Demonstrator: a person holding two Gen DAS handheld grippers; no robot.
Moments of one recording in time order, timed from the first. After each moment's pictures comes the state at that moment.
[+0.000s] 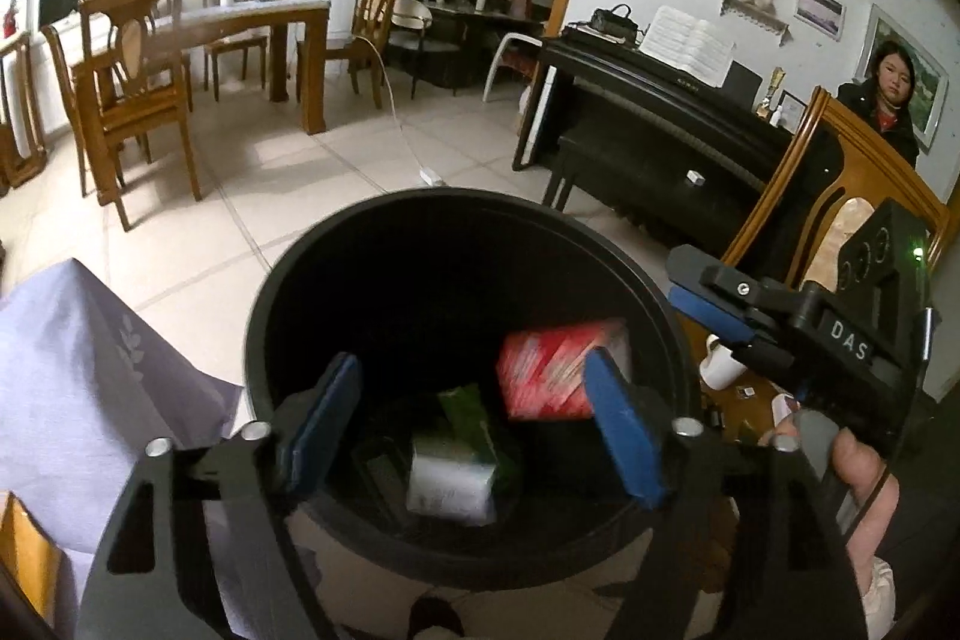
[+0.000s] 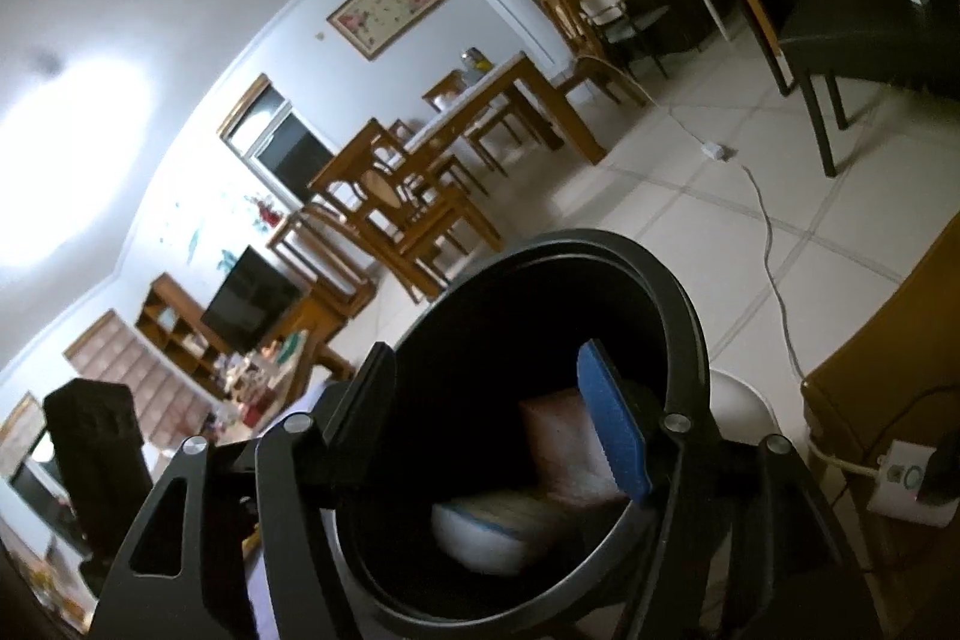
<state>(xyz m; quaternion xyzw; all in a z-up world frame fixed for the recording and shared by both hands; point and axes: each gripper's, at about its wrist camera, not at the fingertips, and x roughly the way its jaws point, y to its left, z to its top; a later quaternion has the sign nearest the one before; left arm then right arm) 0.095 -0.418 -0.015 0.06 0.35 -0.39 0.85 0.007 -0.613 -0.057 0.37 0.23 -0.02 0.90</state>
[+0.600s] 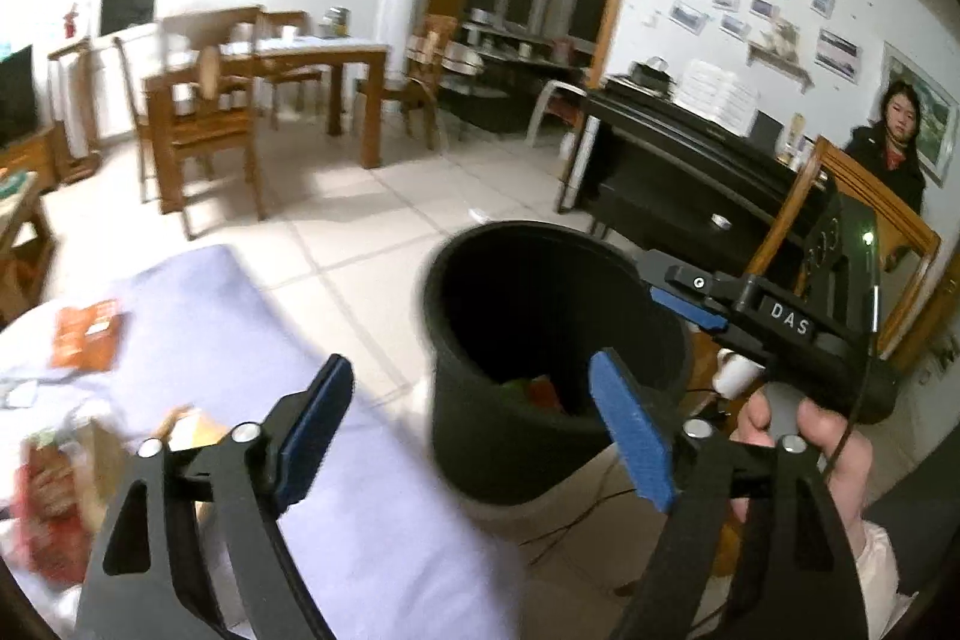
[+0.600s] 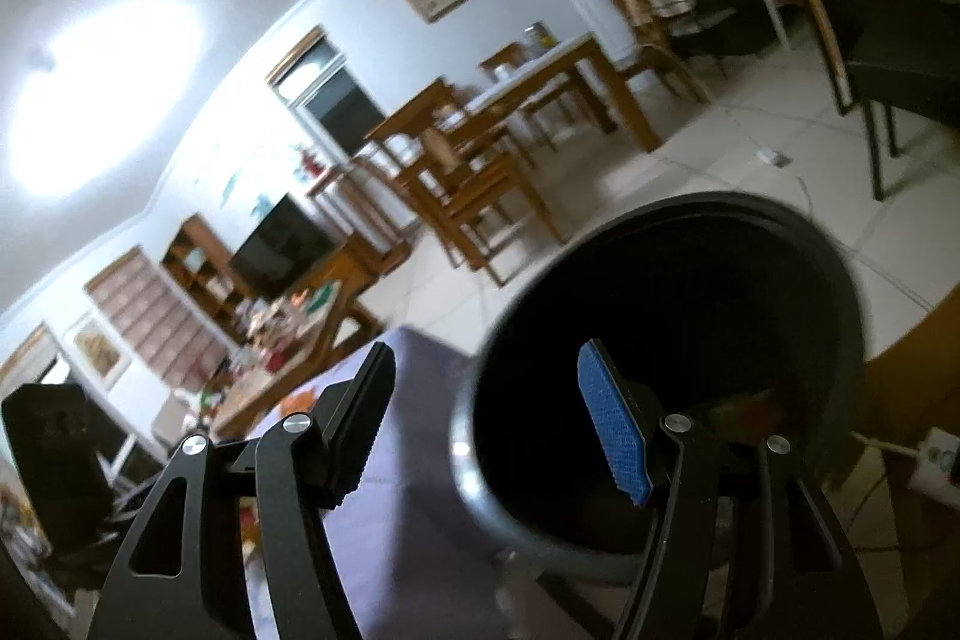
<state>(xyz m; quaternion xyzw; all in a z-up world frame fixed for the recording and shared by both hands) 0.045 -0.284 0.032 0.03 0.31 -0.34 0.89 0.022 -0.508 -0.006 0.32 0.25 0.05 0.91</state>
